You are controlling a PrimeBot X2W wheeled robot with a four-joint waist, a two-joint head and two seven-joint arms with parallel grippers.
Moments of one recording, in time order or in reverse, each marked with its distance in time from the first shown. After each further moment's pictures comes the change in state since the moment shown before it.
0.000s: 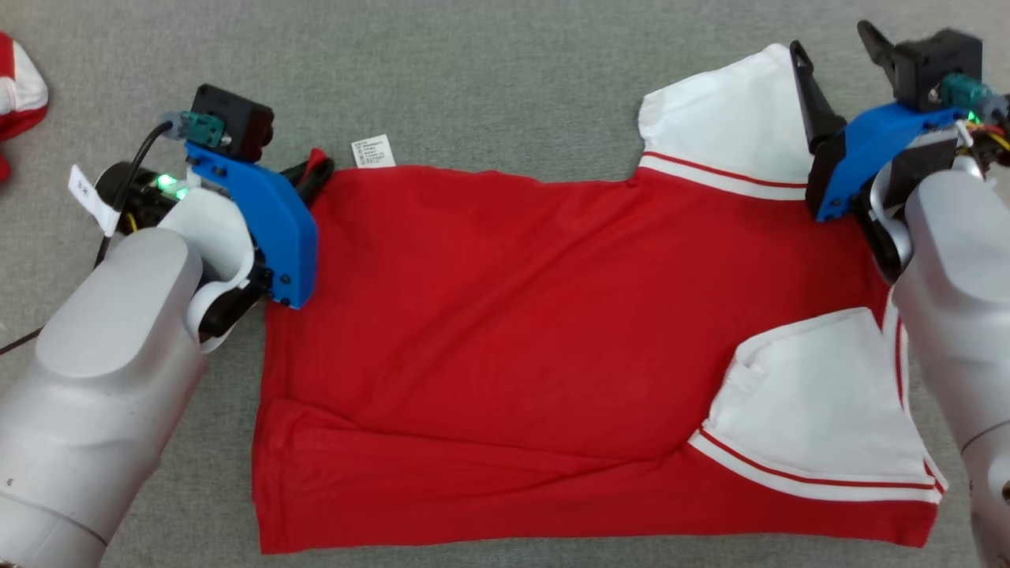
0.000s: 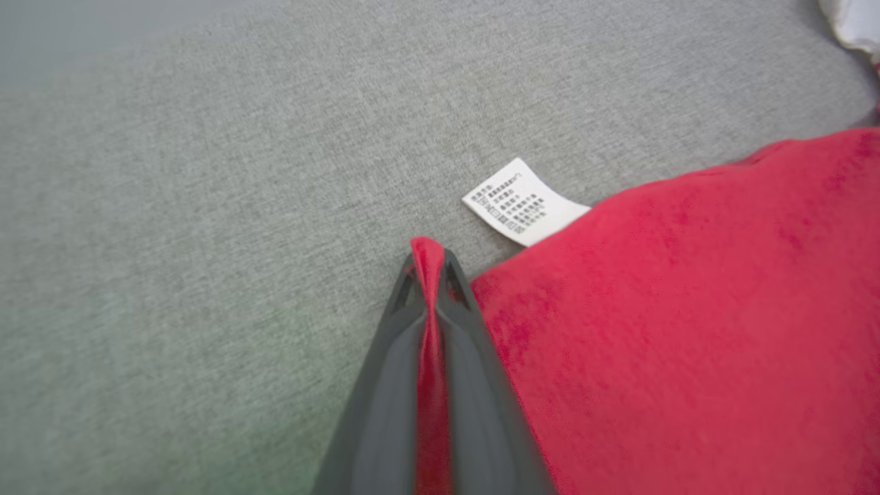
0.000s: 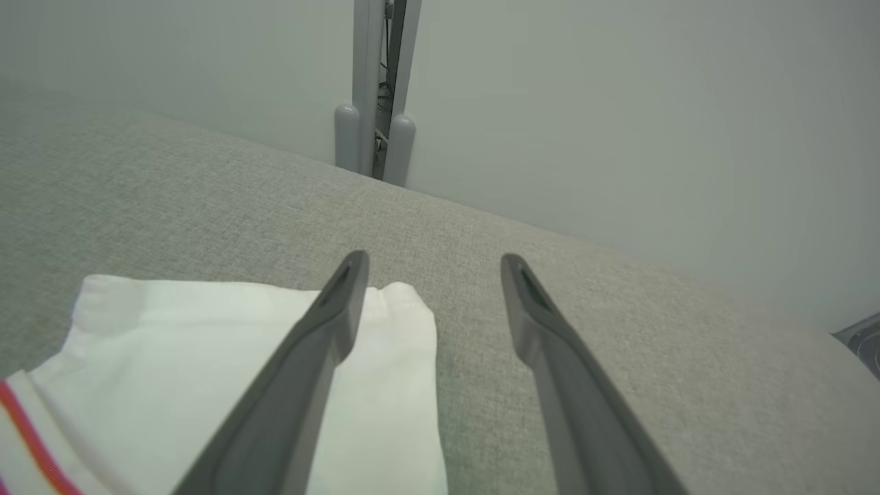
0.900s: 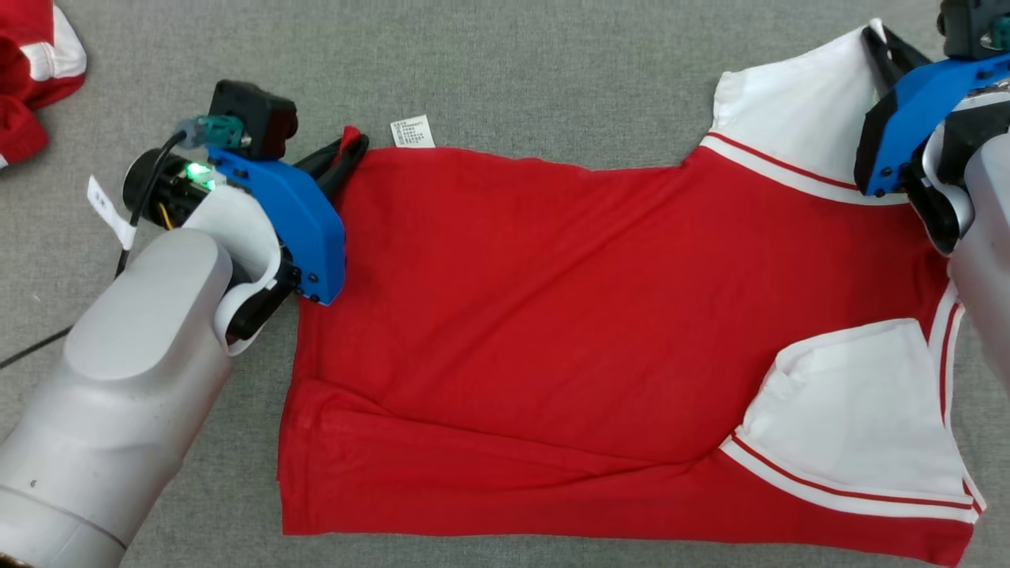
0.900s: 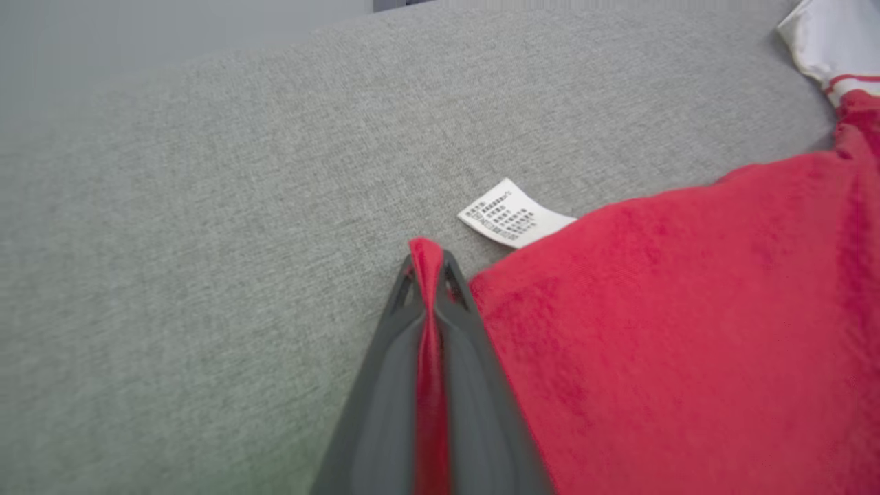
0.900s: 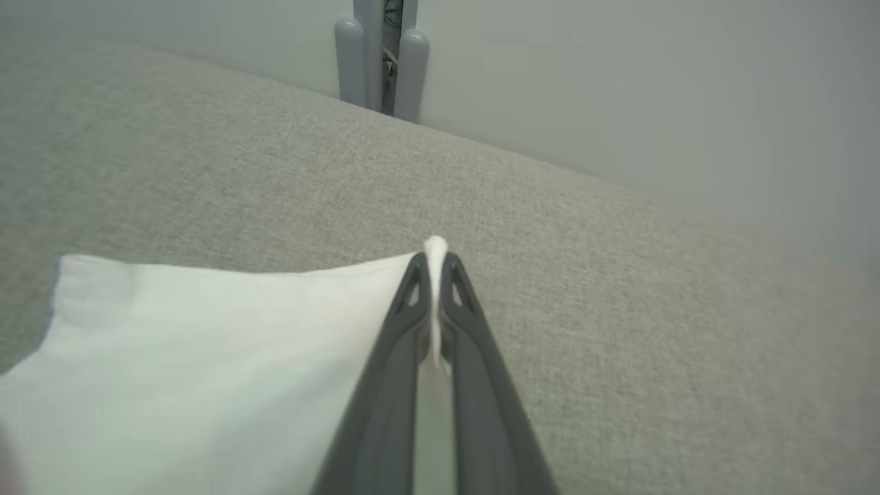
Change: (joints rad) left arm -0.006 -0.030 -0.018 -0.037 -0.009 0.008 -0.122; right arm -0.113 -0.109 0.239 0.093 0.271 0.000 0.168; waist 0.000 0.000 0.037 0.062
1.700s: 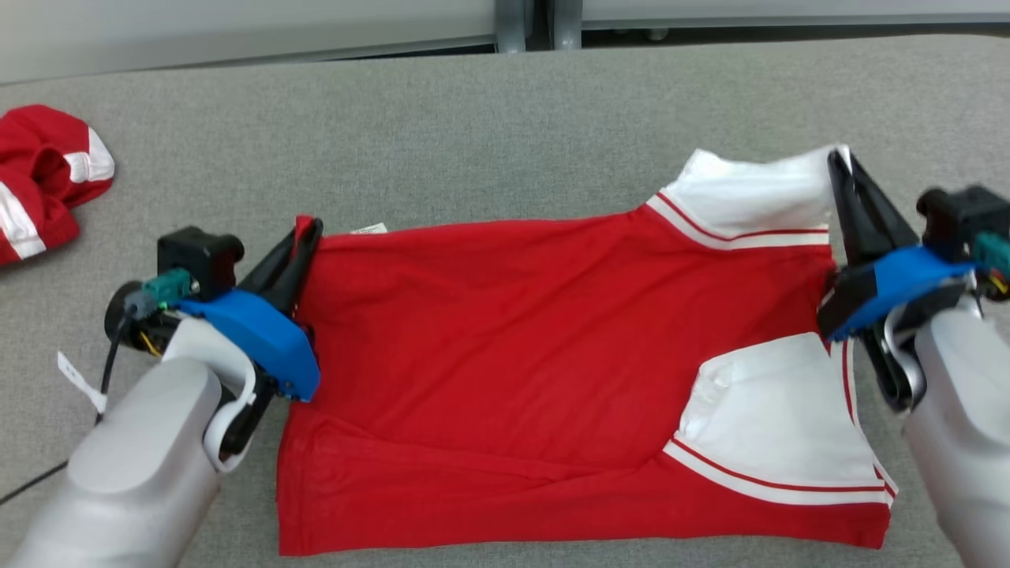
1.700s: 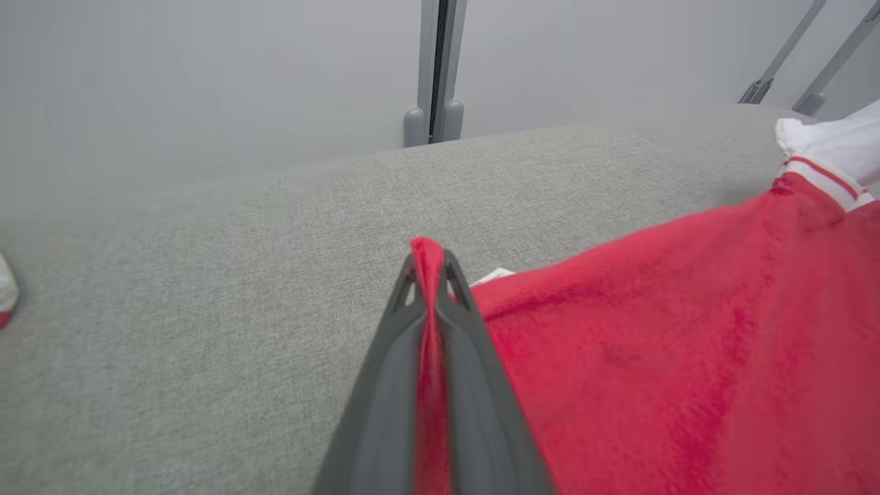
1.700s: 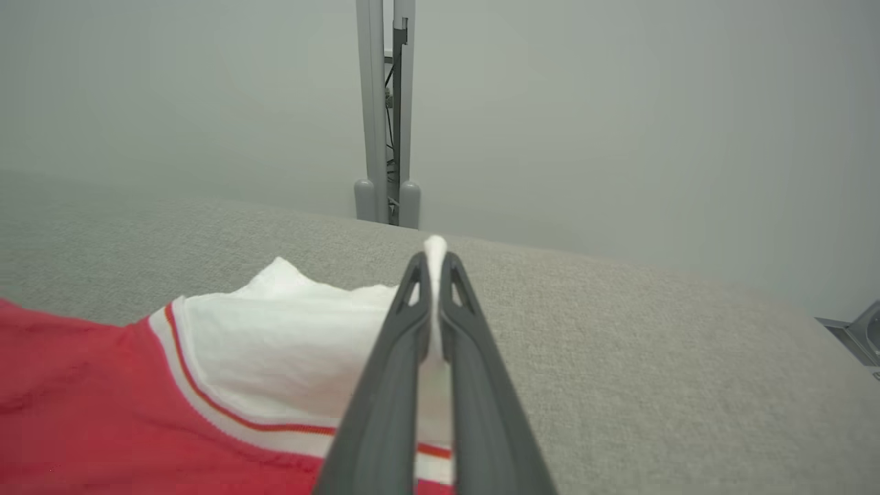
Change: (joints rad) left arm 0.249 0.050 0.050 -0.040 -0.020 0.086 -0.305; right arm 0.443 0.030 -0.197 -0.361 -0.038 0.000 -0.251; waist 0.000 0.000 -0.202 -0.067
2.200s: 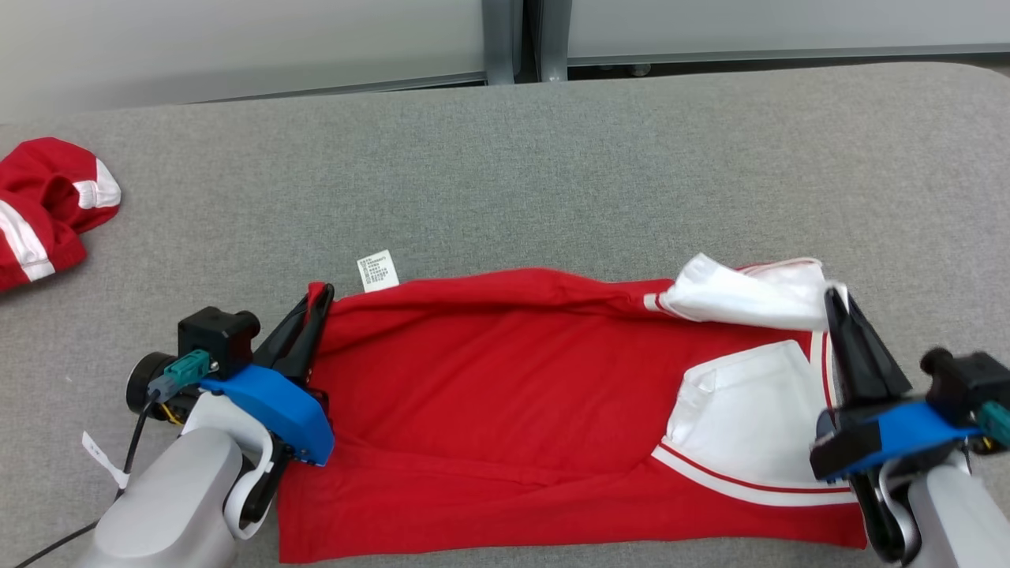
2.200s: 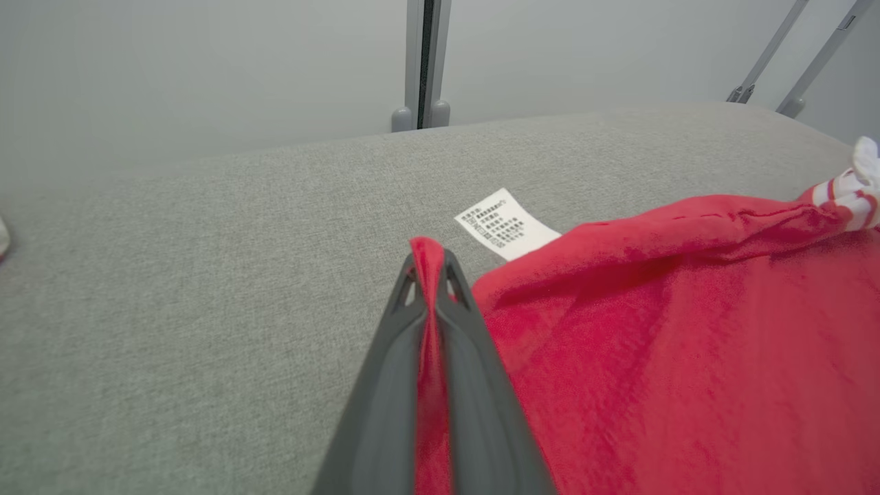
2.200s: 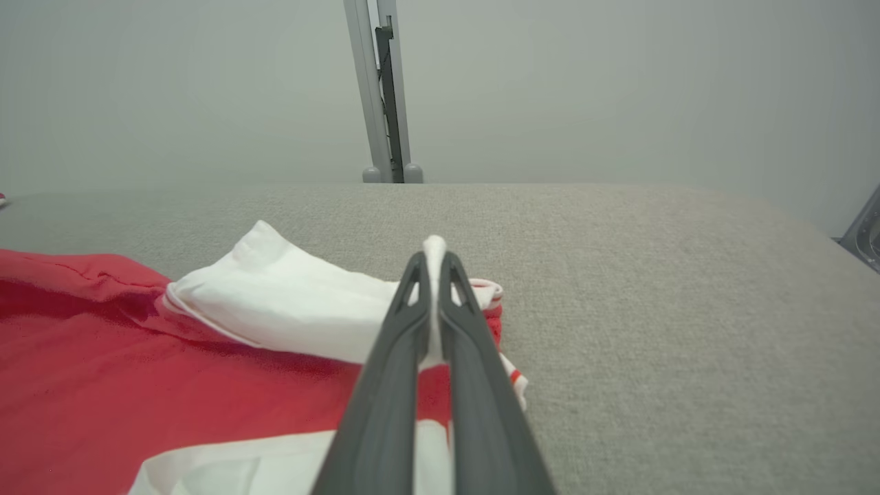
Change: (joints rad) left arm 0.152 -0.014 0.018 -0.039 0.039 0.034 -0.087; right arm 0.422 0.080 -0.167 -0.348 -0.022 0.000 0.000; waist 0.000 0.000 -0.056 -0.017
